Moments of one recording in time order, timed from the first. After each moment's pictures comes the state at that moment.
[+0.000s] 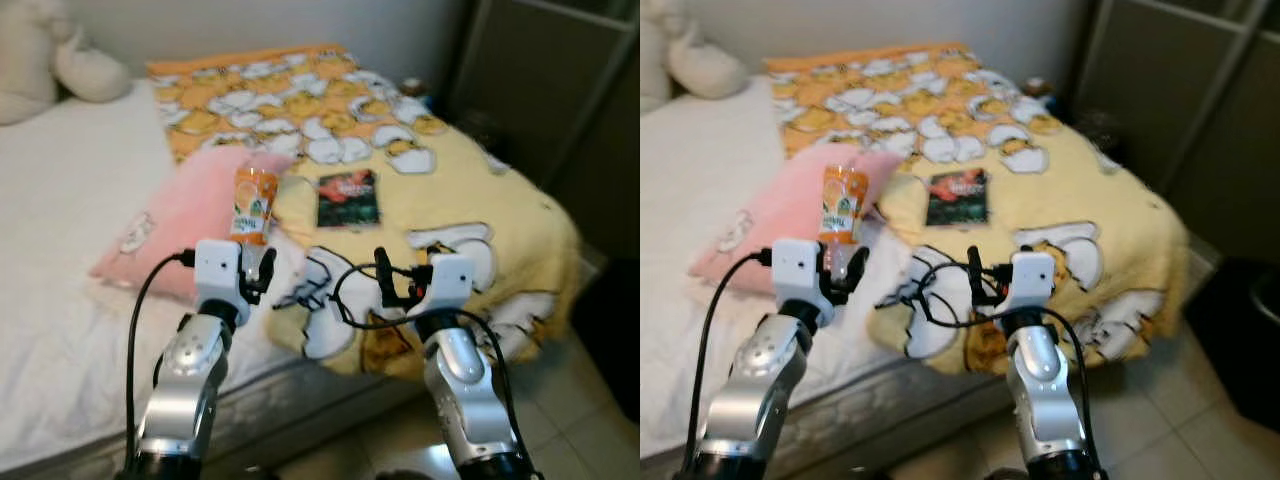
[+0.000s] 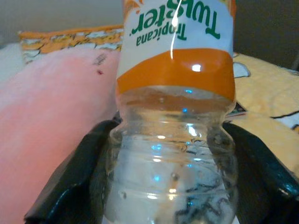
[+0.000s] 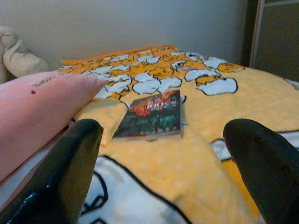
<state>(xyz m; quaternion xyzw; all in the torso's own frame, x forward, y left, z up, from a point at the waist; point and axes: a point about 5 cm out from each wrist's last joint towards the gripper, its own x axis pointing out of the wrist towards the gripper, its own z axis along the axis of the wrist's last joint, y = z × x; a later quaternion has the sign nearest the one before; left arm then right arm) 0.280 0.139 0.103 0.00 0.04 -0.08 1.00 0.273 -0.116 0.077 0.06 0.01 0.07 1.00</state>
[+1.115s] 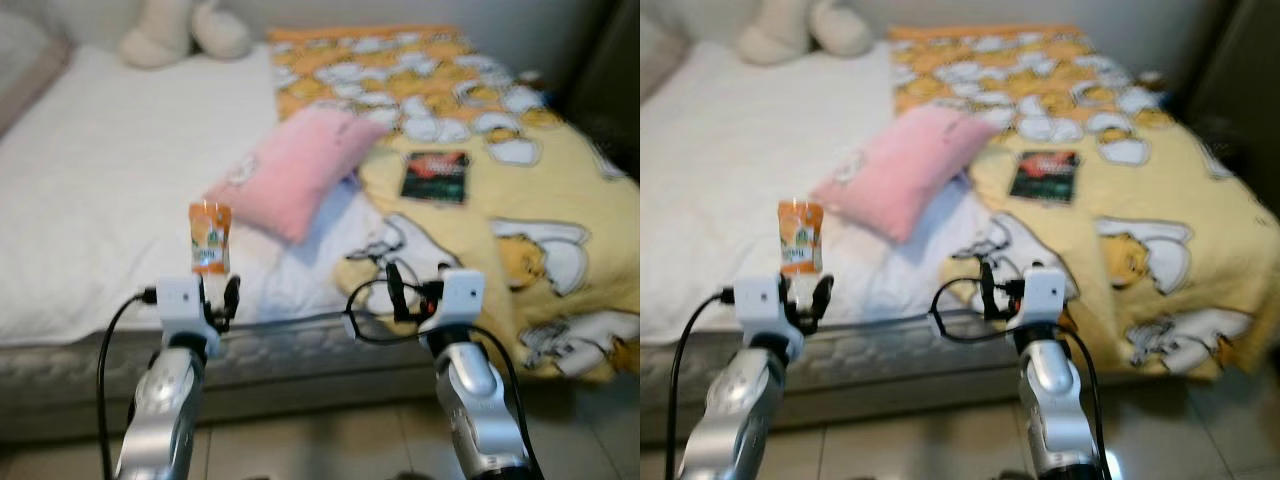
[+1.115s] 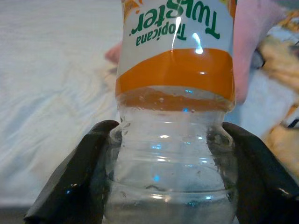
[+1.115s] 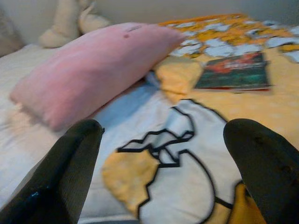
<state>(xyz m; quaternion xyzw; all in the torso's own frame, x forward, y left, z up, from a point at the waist) 0.242 0.182 0.060 -0.03 0.09 0.00 1.00 0.265 -0.134 0.064 0.04 0.02 0.06 1.00</state>
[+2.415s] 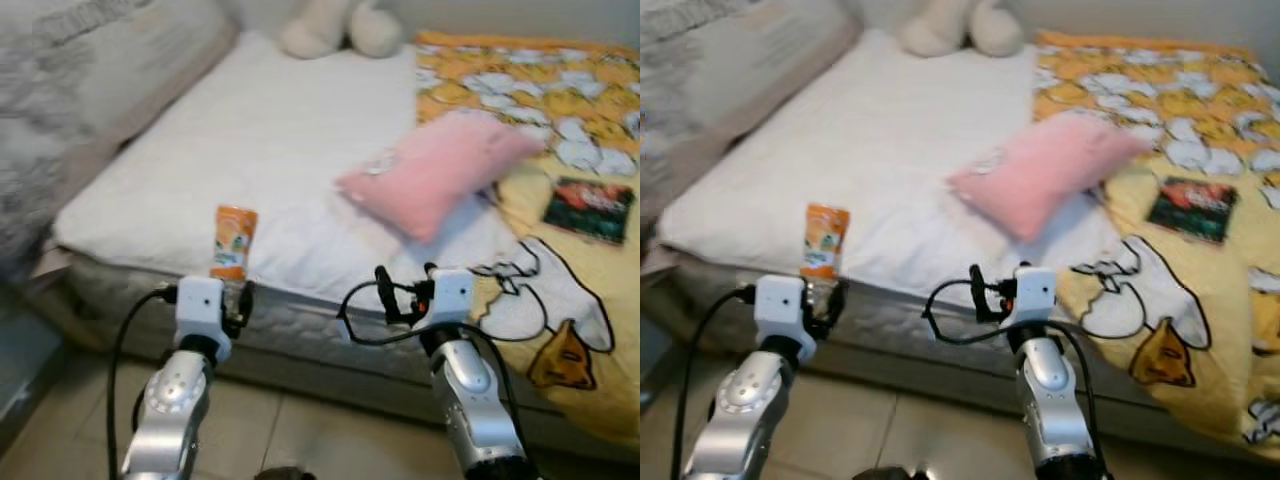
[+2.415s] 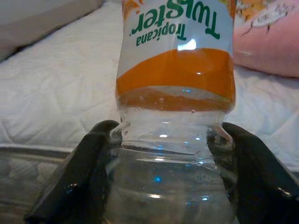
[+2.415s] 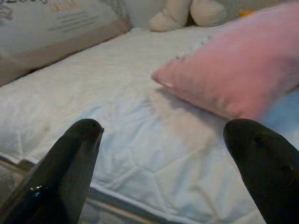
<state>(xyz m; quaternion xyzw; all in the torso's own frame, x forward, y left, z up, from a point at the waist) 0.251 0.164 0.062 0.02 0.08 -0.05 1.00 0.271 -0.128 0.058 0.05 0.03 0.09 0.99</state>
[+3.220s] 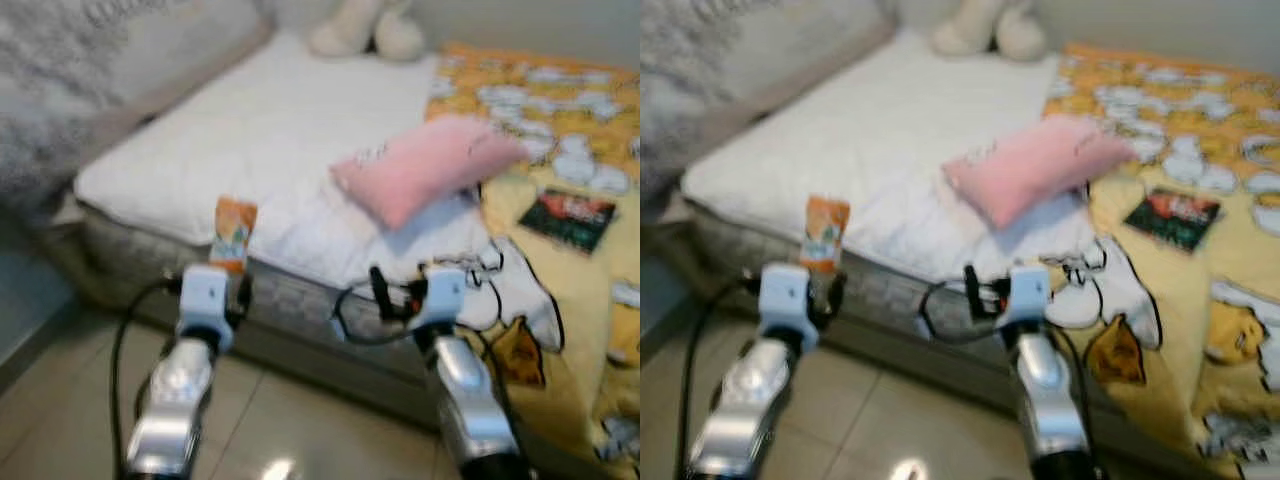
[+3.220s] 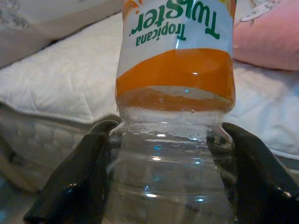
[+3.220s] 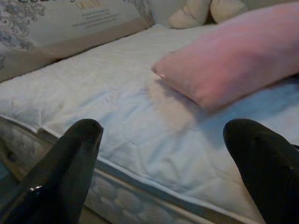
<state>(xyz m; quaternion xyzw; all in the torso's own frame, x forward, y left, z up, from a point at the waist) 0.261 0.156 0.065 0.05 0.08 -0.04 1.00 0.274 -0.126 0.056 0.05 0.04 0.09 0.99</state>
